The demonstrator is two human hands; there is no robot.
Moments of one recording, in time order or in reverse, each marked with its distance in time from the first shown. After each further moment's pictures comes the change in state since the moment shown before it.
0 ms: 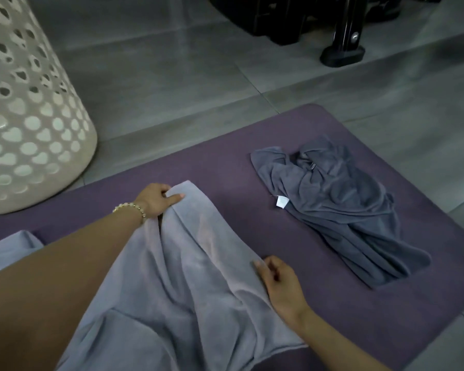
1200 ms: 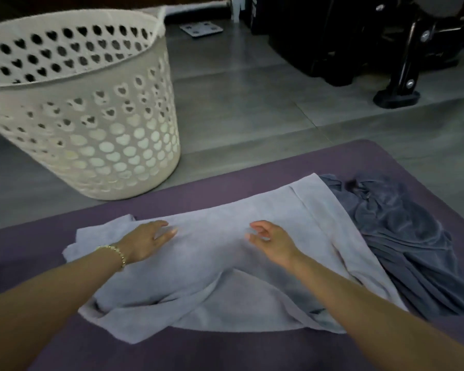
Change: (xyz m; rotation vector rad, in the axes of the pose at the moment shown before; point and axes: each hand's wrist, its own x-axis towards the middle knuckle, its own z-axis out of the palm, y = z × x) left_hand -0.147 -0.123 -0.097 0.105 -0.077 -0.111; right_hand 0.040 -0.109 0.101 -0.337 -0.285 -0.240
